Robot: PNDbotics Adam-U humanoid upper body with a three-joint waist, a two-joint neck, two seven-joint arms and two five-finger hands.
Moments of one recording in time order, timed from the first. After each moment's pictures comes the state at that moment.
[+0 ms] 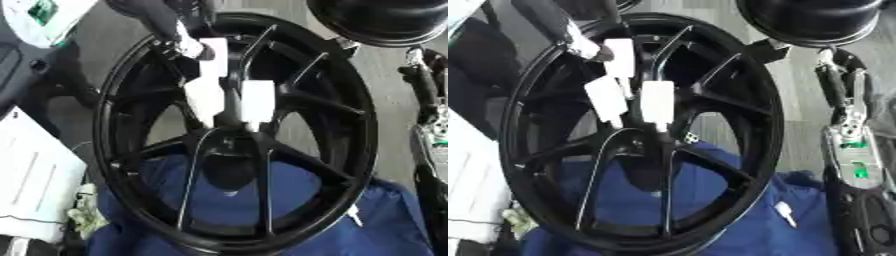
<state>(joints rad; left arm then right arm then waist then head) -1.36 0.50 -0.60 -1.29 -0.47 0.08 -0.91 -0.52 -0.26 -0.27 -1.38 0.06 0.04 -0.28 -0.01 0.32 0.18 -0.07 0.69</state>
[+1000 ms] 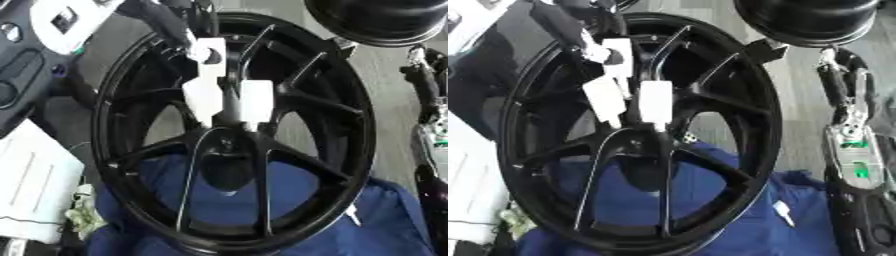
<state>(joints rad) -1.36 0.46 -0.60 -1.21 -0.46 0.08 -0.91 -0.52 -0.26 -0.27 -1.38 0.06 0.05 -0.28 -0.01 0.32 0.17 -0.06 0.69</state>
